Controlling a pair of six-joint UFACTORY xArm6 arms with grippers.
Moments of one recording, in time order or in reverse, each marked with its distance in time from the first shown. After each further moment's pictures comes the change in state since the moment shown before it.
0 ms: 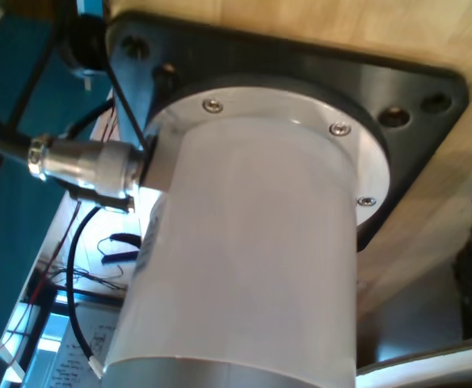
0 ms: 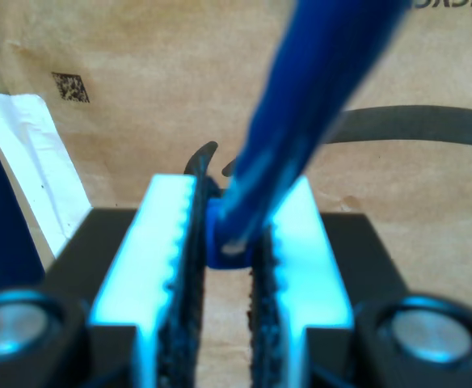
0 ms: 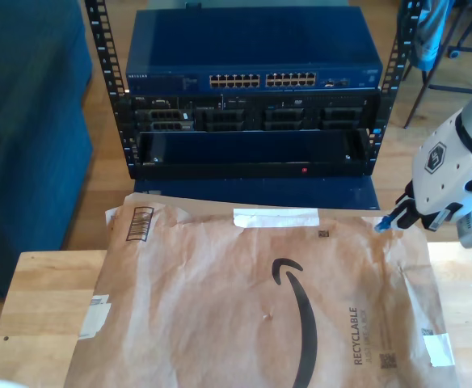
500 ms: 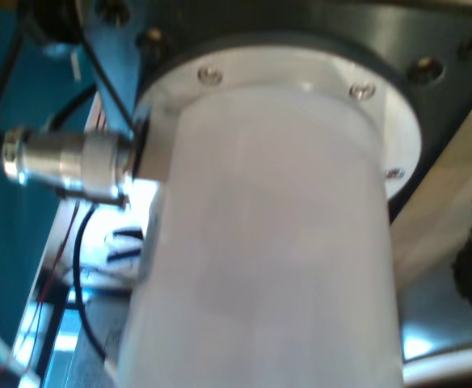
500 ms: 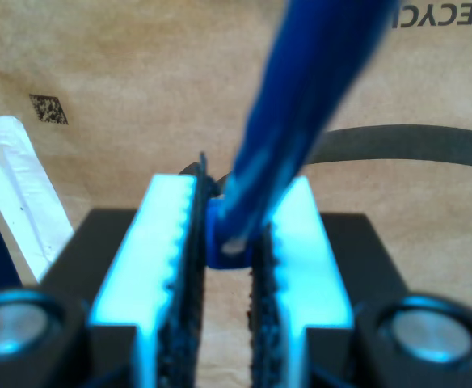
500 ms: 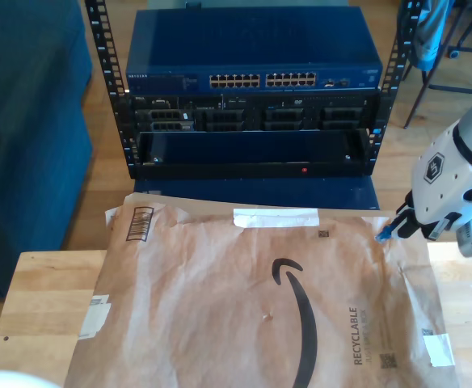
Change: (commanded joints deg) left arm 5.4 -1.1 5.7 -0.1 -6.9 9.4; right arm -0.8 0.1 1.5 -0.1 -0.5 -0.2
